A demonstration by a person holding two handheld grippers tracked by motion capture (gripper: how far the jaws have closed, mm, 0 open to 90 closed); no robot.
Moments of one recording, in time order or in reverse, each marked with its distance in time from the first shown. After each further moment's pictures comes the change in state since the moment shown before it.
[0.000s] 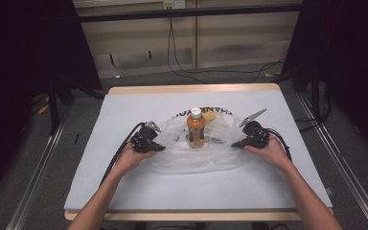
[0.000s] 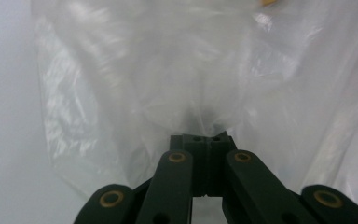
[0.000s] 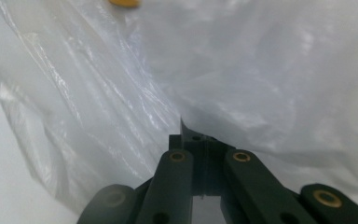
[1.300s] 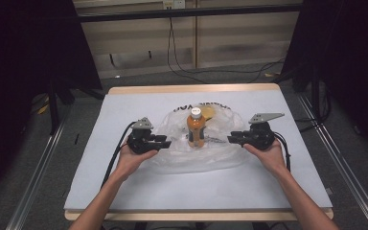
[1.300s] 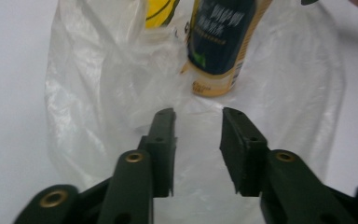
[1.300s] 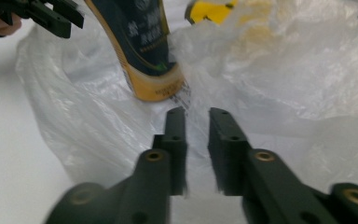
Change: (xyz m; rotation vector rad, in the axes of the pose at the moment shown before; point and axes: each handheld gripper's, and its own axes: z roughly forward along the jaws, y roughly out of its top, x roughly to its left) left arm -0.017 -0.002 -0.026 -0.317 -0.031 0.008; right arm 0.029 -0.005 -0.027 -0.410 -0.066 0.016
